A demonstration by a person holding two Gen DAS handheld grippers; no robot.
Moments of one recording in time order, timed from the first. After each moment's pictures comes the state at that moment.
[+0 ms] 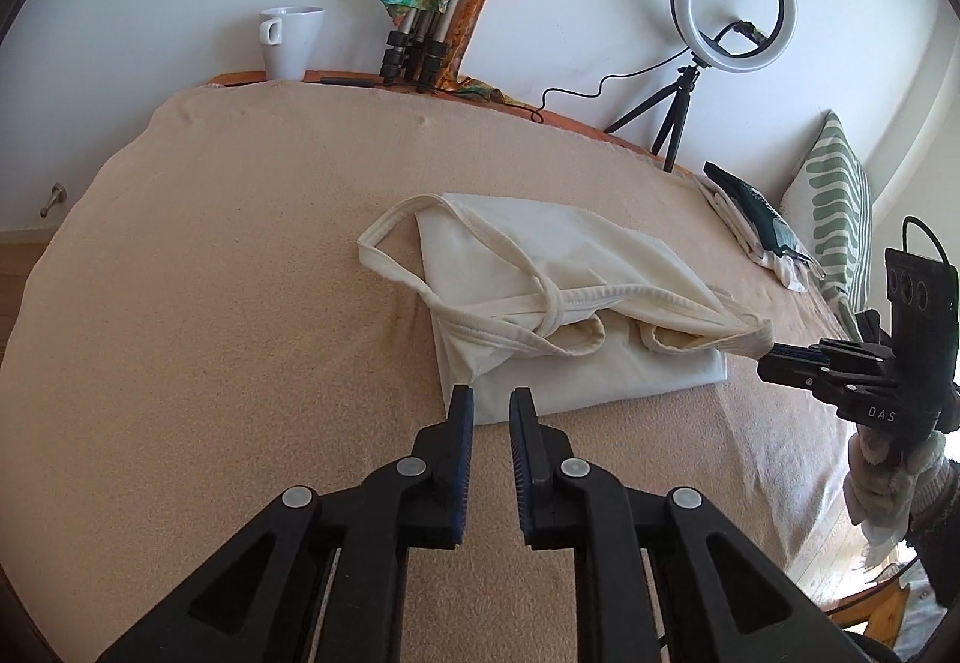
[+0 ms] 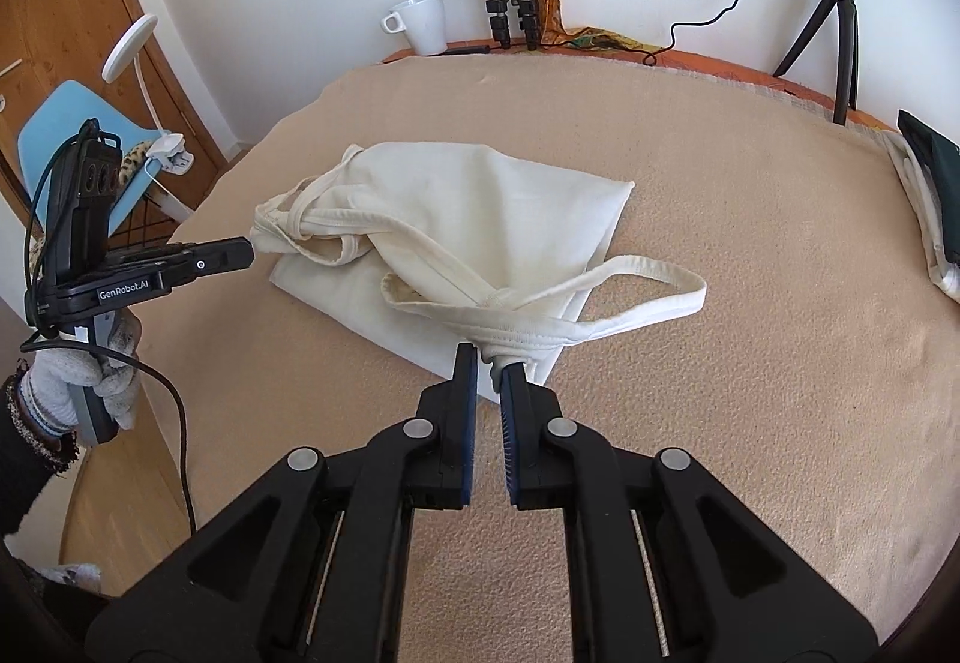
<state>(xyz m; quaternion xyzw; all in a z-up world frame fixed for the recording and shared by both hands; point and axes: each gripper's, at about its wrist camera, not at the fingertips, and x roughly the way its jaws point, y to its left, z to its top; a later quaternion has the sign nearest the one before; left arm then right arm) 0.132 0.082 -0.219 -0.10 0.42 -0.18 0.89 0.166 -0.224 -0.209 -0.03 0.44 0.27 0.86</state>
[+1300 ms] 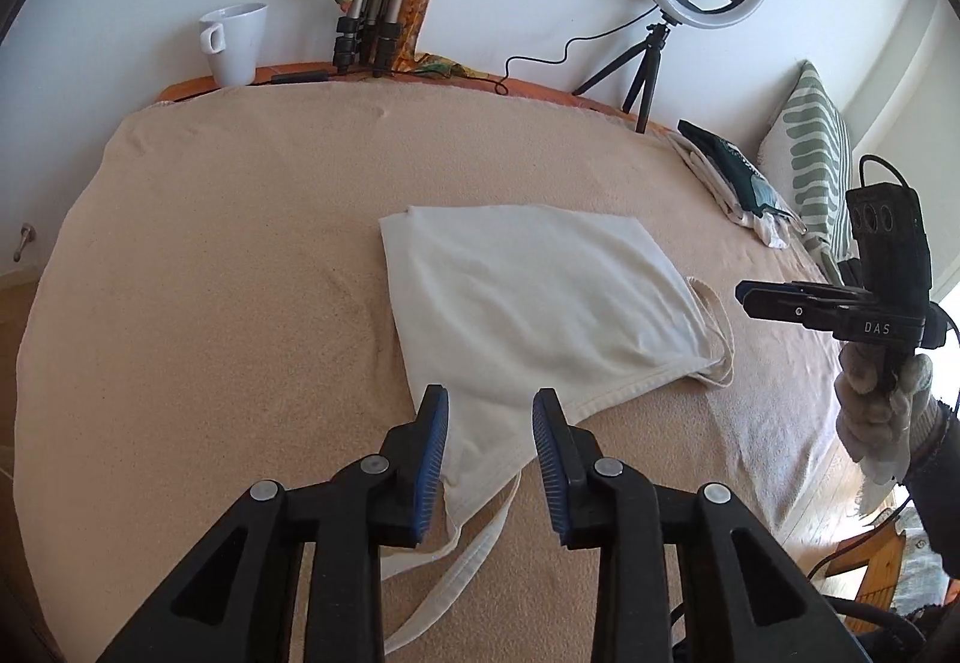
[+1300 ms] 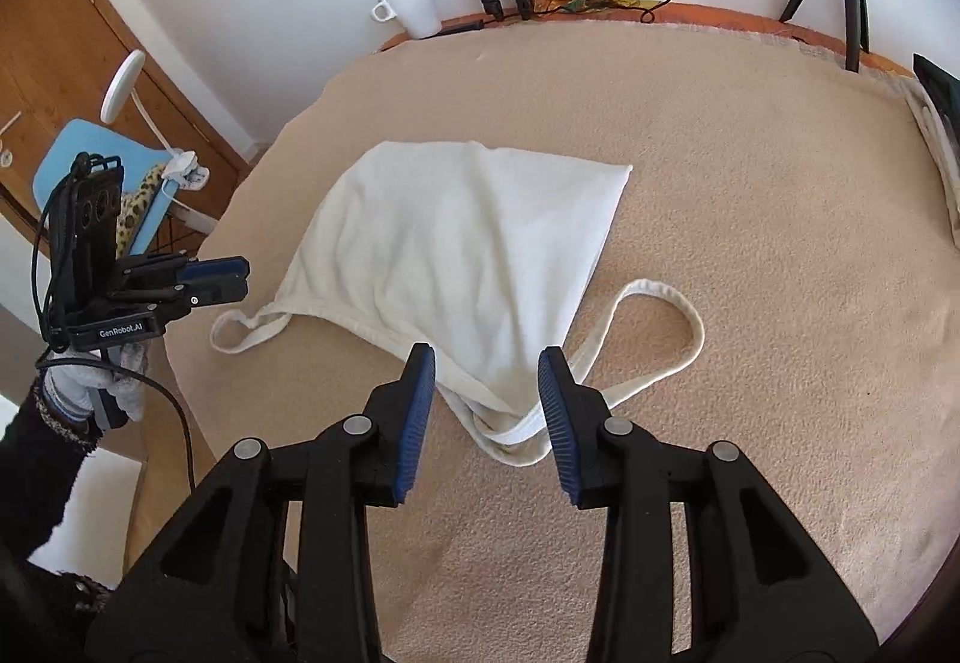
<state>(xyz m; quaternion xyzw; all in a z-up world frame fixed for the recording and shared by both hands) 0.160 0.069 -0.200 -0.08 0.46 -0.22 0.86 0.195 -0.239 -0.191 0.04 0.48 0.28 0.83</state>
